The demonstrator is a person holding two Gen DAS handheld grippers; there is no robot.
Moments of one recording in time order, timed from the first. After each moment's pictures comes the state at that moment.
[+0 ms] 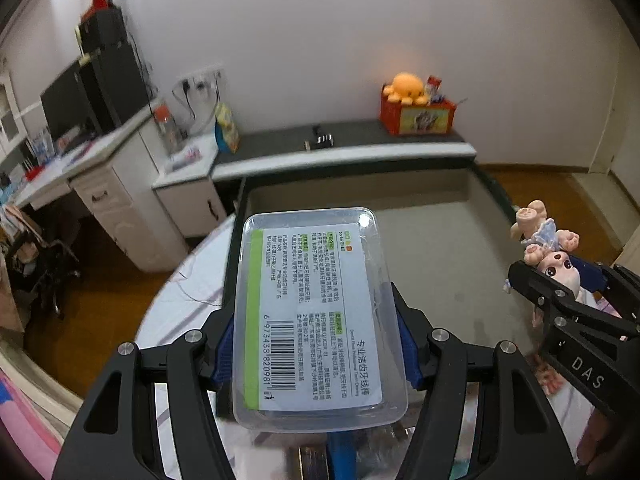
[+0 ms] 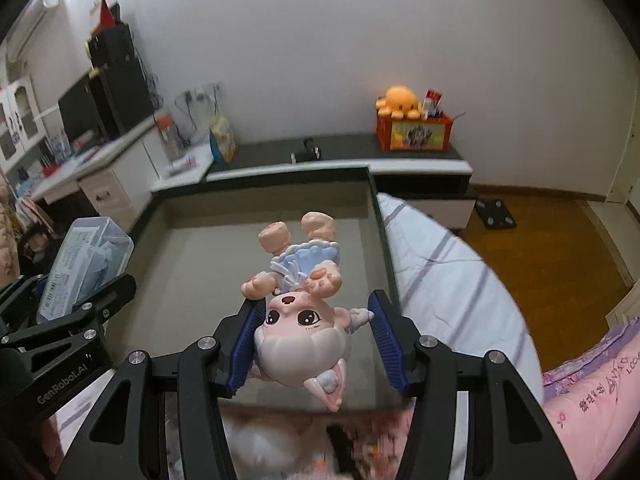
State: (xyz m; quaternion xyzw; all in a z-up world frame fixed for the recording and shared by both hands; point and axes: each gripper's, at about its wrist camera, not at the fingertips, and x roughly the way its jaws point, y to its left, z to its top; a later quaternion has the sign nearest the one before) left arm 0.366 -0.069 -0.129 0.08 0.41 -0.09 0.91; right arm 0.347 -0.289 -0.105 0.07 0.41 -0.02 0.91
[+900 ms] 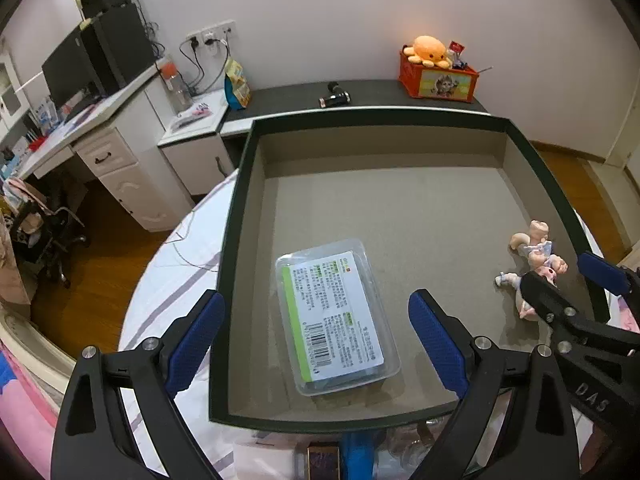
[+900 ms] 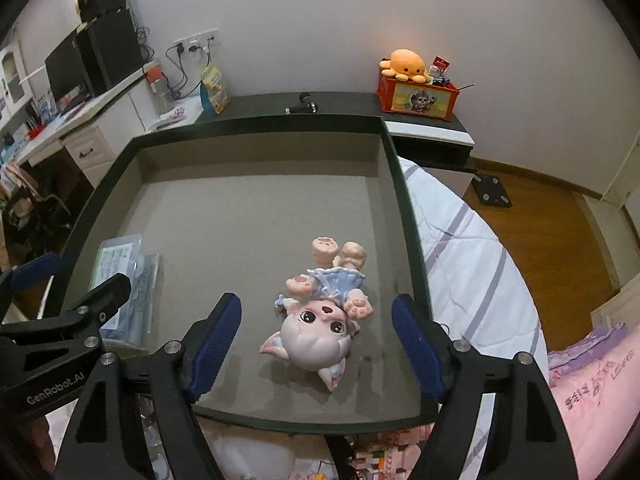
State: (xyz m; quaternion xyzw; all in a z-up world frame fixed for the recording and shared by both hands) left arm 0.376 -0.060 -0.150 0.08 0.46 -0.05 0.88; right arm 0.363 -0.278 -0.125 0.04 0.47 -0.03 0.88
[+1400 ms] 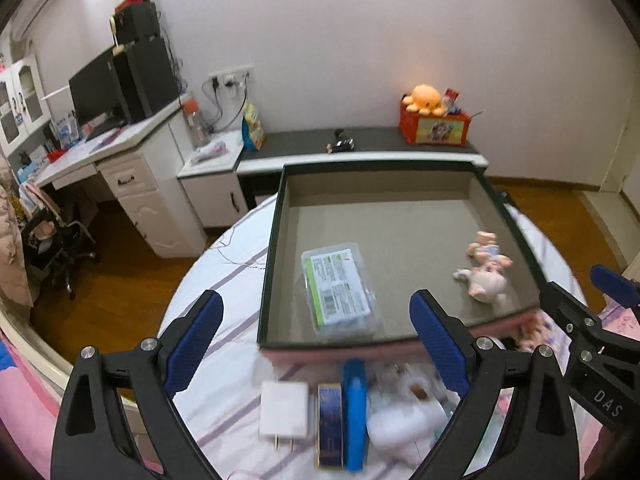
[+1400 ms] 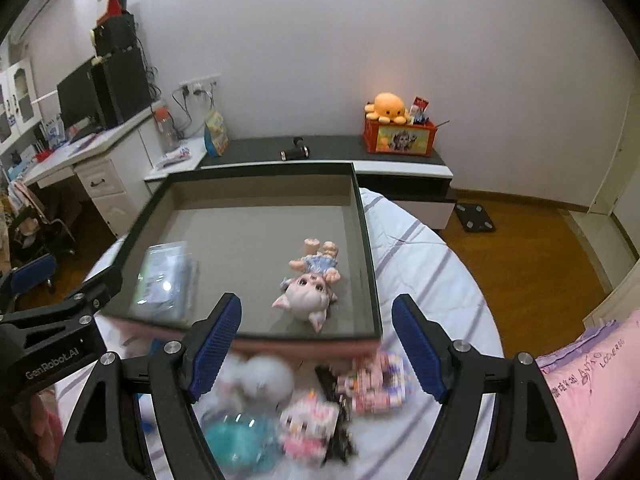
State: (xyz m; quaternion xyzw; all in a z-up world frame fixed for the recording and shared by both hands) left arm 0.286 -0.040 -0.088 0.06 0.37 -0.06 0.92; right arm 0.276 -0.275 -0.066 0.04 0.39 -0.04 0.92
